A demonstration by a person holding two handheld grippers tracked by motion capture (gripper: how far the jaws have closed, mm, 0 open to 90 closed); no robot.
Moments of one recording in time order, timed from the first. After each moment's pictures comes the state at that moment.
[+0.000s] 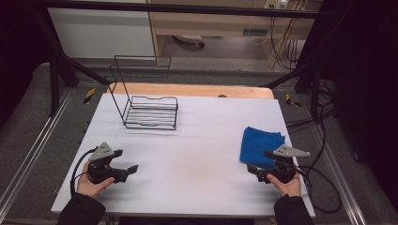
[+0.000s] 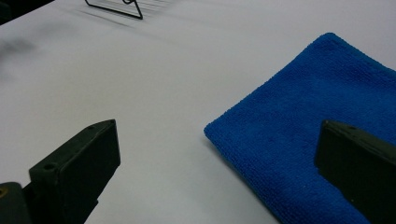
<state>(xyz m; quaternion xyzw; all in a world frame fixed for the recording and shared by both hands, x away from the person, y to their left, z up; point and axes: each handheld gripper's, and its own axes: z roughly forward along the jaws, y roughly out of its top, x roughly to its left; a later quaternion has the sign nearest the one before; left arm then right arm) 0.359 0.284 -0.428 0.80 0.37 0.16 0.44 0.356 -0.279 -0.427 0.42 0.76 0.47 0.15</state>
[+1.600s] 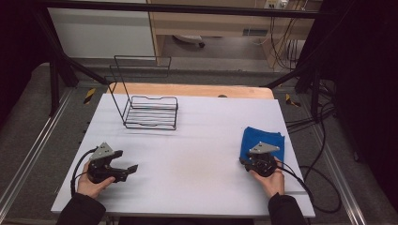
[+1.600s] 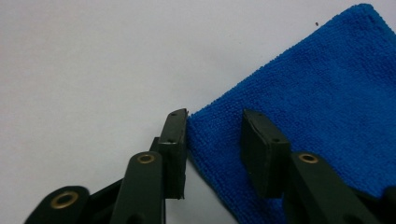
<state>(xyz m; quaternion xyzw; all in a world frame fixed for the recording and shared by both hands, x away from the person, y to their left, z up) 0.362 0.286 -0.432 0.80 0.38 0.15 0.43 0.386 -0.235 -0.454 0.41 0.82 0.34 0.22</state>
